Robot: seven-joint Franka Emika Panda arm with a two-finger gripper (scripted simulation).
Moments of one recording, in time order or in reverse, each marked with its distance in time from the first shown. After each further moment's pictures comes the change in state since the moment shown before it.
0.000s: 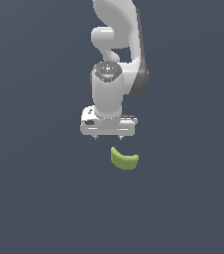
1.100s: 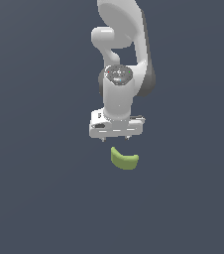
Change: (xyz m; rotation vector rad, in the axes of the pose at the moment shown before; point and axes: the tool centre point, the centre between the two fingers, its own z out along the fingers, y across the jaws) arm -0.001 -0.030 0.009 0.006 -0.003 -0.110
